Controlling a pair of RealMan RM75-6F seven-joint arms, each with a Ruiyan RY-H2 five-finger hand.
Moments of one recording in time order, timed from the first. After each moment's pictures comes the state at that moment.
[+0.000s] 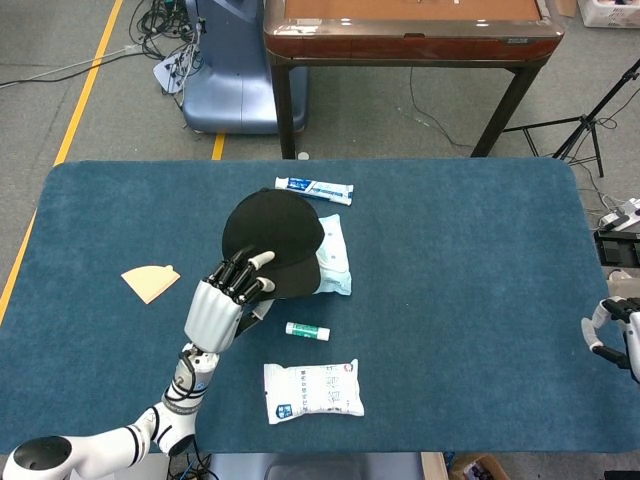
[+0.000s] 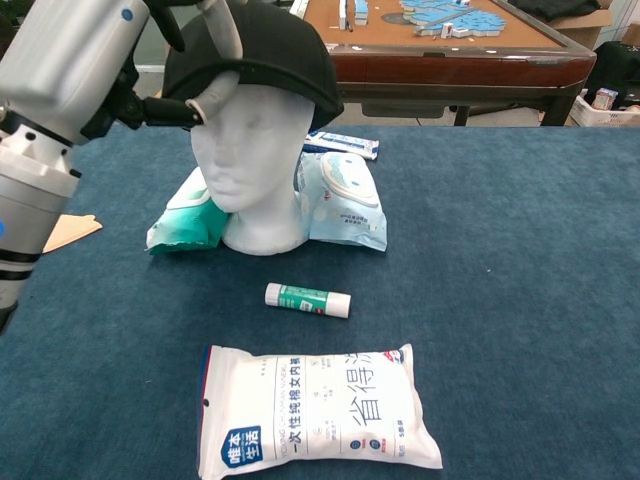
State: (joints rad) left arm -0.68 -1.92 -0.22 -1.08 1.75 1.75 0.16; right arm 0.05 -1.07 0.13 -1.48 -1.46 1.53 0.17
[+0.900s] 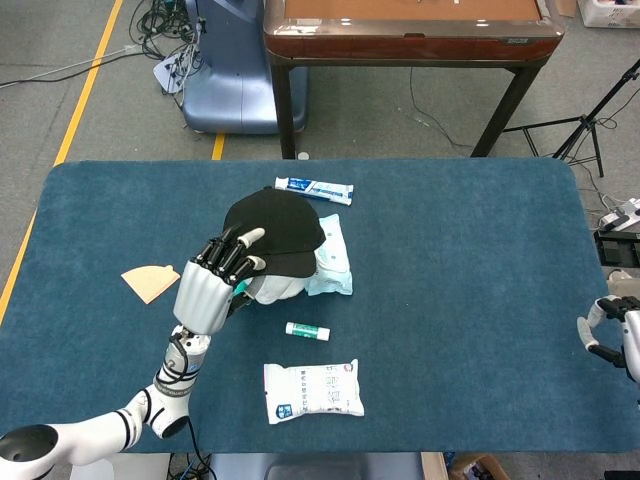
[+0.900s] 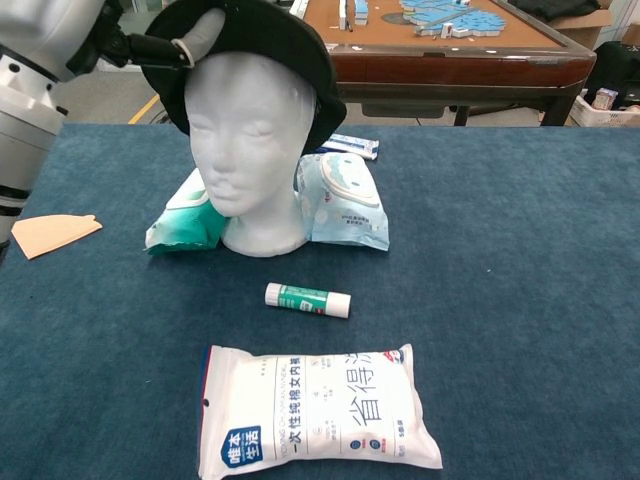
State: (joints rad) left arm -0.73 -1.84 -0.28 -1.12 1.74 1.73 0.20; right arm 0.06 -1.07 0.12 -1.49 -1.47 1.52 0.16
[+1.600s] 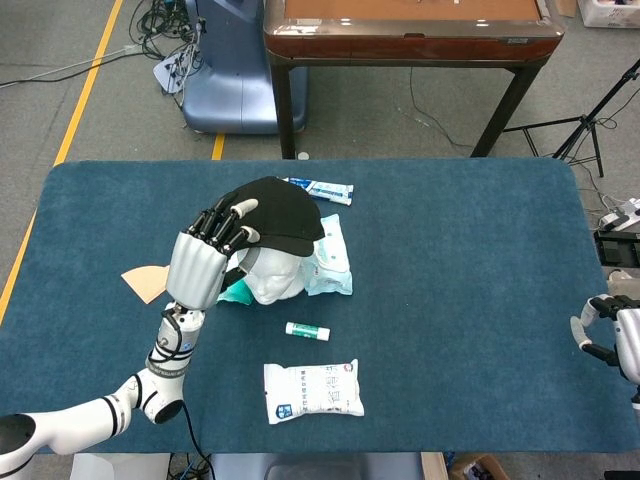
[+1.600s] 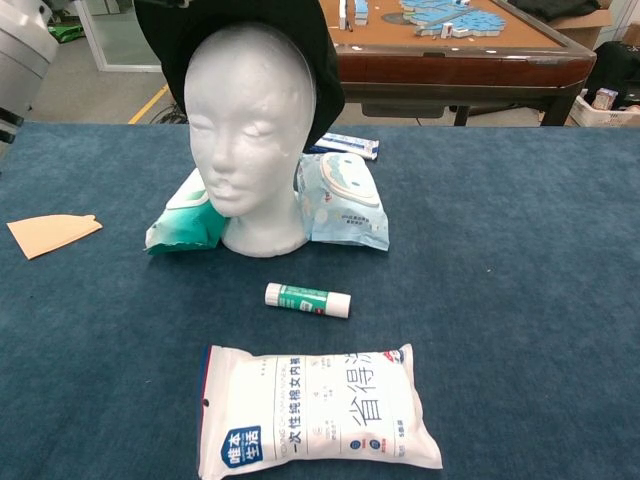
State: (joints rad) left arm -0.78 -1.73 -0.35 -1.24 1.65 1.61 0.24; right arm 0.07 -1.07 0.12 -1.50 -1.47 1.51 0.16
